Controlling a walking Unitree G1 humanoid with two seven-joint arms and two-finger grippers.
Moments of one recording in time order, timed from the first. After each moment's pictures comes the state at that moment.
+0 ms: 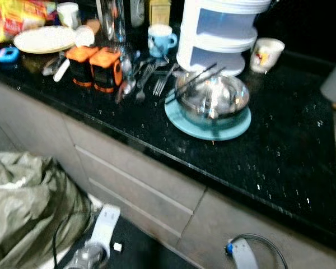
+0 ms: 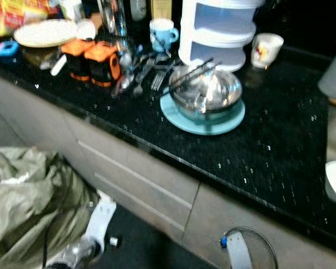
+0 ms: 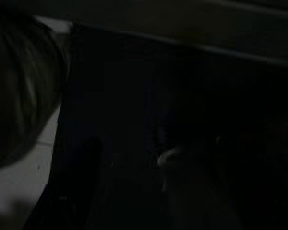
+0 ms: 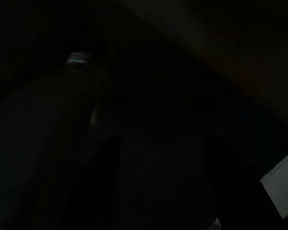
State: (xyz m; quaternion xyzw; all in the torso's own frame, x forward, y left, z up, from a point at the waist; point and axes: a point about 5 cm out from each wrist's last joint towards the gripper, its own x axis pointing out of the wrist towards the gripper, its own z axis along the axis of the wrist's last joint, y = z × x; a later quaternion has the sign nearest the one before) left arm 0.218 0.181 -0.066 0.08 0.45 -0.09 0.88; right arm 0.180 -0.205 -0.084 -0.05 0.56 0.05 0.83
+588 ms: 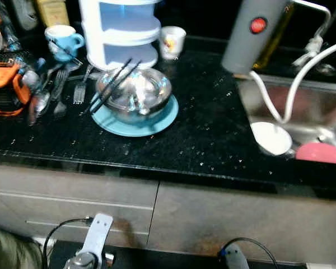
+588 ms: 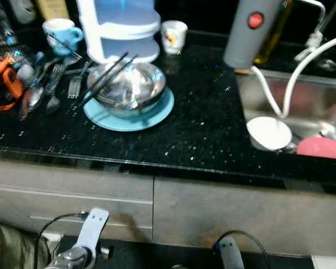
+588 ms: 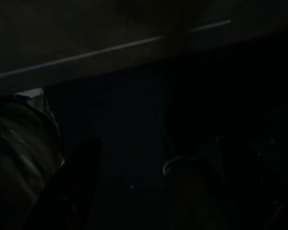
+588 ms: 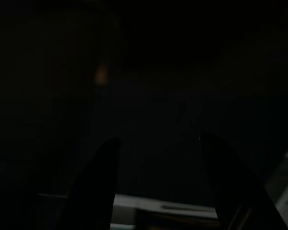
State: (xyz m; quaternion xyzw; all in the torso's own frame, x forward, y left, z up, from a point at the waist) left arm 0.217 0.182 -0.067 0.08 0.45 -0.09 0.88; right arm 0.170 -0.201 -0.089 -0.05 0.59 0.06 0.80
